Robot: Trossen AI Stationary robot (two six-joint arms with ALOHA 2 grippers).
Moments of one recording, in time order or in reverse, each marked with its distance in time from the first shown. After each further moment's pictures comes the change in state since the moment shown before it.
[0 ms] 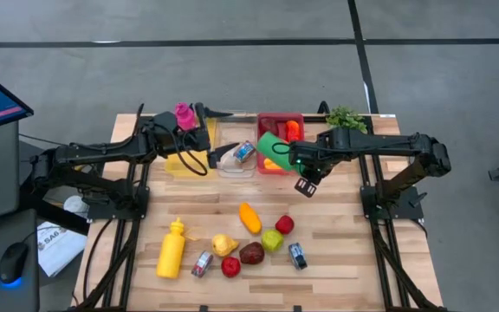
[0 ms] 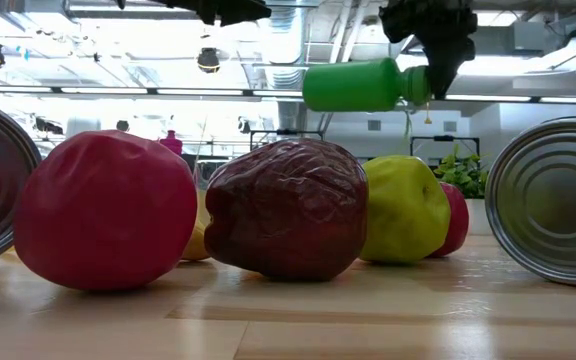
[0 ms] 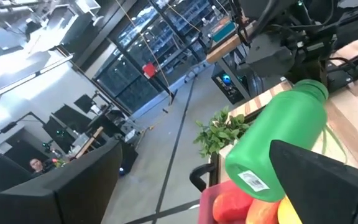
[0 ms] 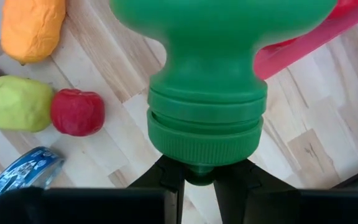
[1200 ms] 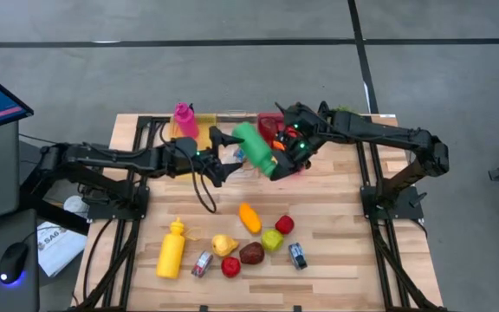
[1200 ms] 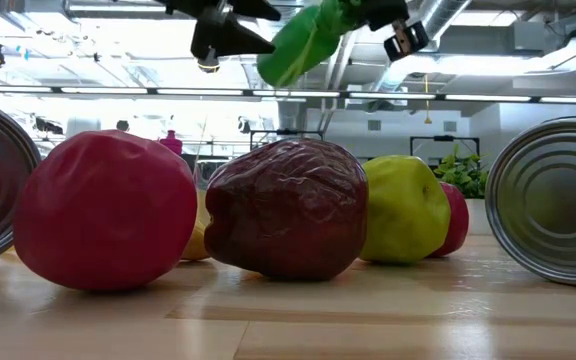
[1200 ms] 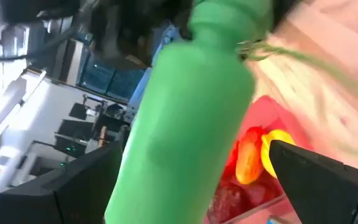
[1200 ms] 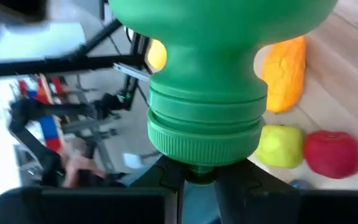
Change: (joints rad) left arm -0.215 0.091 0.000 -0.114 -0.260 0.320; right arm -0.182 0.000 0.000 0.581 -0.754 0.483
